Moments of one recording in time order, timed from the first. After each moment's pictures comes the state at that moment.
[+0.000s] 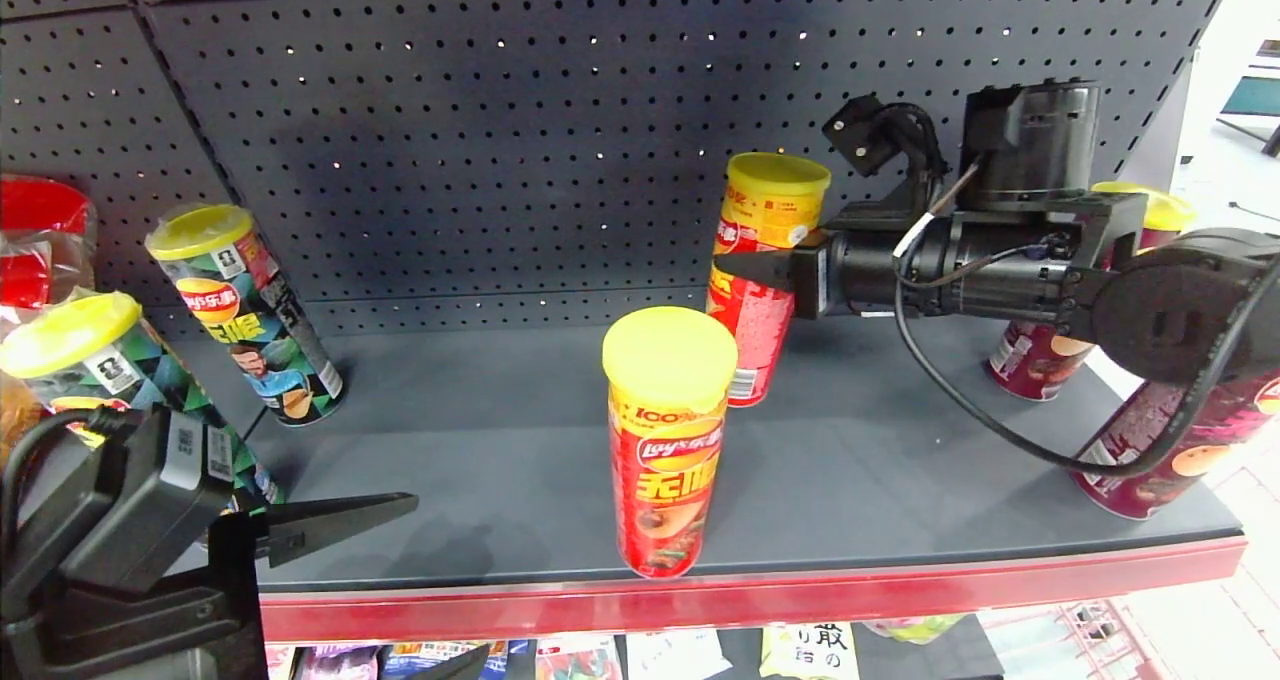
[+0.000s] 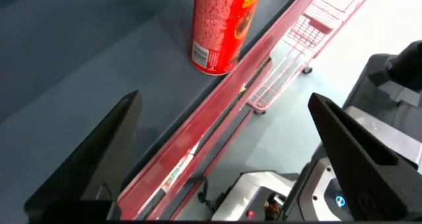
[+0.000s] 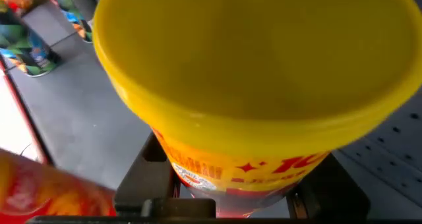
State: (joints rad) left arm -0.63 1.09 -0.37 -0.40 -0.28 0.03; right arm 0.49 1.81 -1.25 -0.33 0.35 -0.10
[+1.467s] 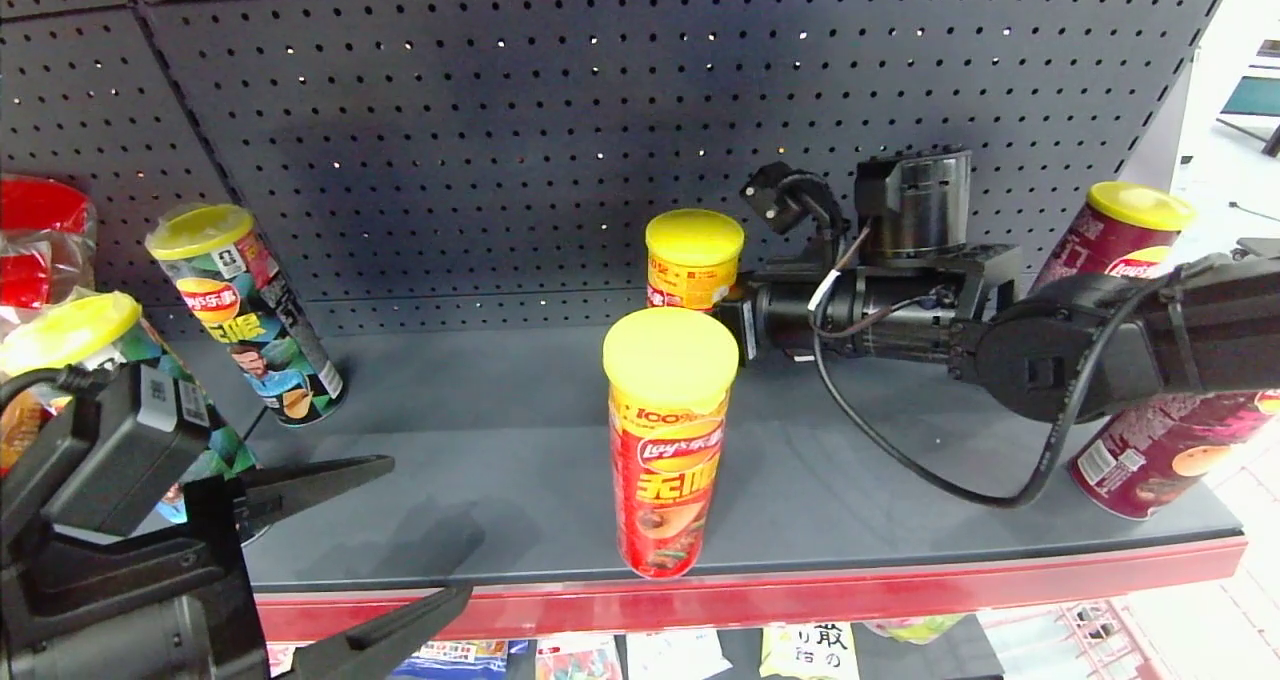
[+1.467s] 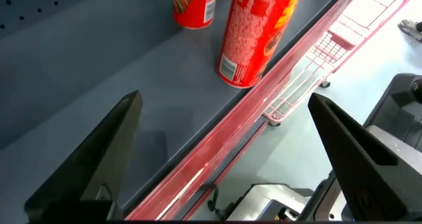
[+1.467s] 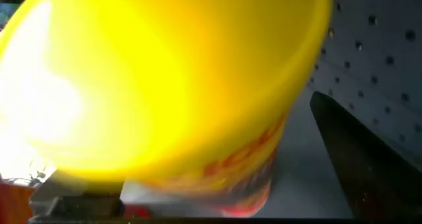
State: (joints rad) left arm -0.57 1.09 -0.40 -0.40 -0.25 0.03; right arm 0.57 1.91 -1.24 -0.38 0.34 -0.05
